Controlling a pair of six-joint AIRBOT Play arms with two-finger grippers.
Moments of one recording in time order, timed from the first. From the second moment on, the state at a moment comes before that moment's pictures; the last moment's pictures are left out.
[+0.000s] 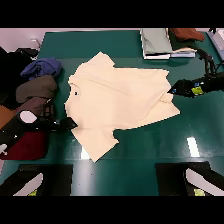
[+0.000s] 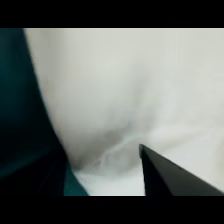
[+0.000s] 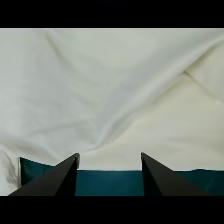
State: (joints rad) left arm -0.08 -0.96 0.49 0.95 -0.88 -1.49; right arm -0.15 -1.09 1.14 -1.05 1.33 1.41
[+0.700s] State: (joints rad) left arm -0.15 -0.95 0.73 0.99 -0.92 -1.49; right arm -0.58 -1.16 0.78 -1.05 1.30 1.34
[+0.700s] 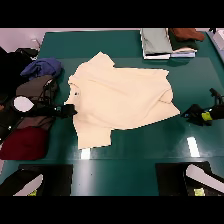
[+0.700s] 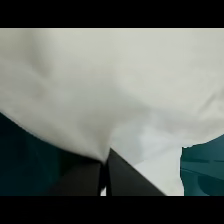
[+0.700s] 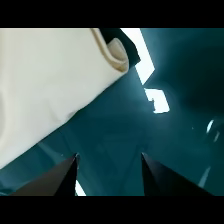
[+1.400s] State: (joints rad) left arm -0.15 -0.90 0.88 1.01 -0.93 -1.49; right arm -0.34 -1.26 0.96 -0.92 1.07 1.27
